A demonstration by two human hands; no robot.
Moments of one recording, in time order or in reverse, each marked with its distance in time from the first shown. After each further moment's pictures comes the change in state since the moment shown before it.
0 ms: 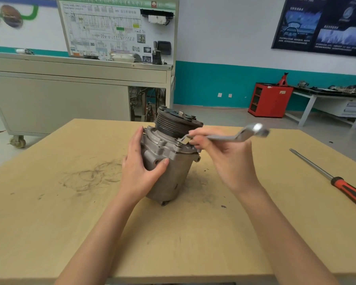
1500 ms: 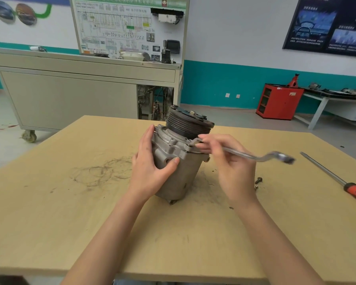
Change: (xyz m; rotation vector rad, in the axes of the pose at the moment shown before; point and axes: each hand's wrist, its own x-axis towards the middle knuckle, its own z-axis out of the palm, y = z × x) left_hand 0.001 -0.001 0.000 0.015 0.001 0.007; right_hand -0.020 0.011 0.022 0.143 0.116 0.076
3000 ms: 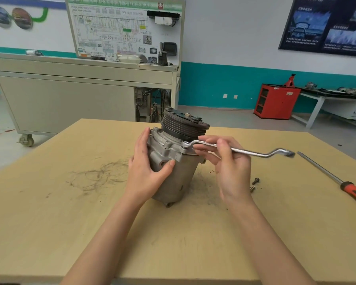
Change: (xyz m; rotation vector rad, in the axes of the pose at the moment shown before) left_hand 0.000 -0.002 0.001 -0.003 0.012 0.016; right_hand 0.002 0.008 0.003 0.468 0.126 0.325
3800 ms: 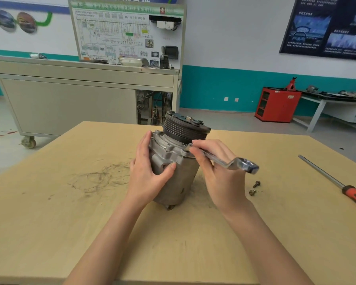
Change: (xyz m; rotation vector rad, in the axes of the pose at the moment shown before) left_hand 0.000 0.001 0.000 0.014 0.001 -0.010; right_hand -0.008 -0.013 0.011 -0.824 -0.082 -0.602
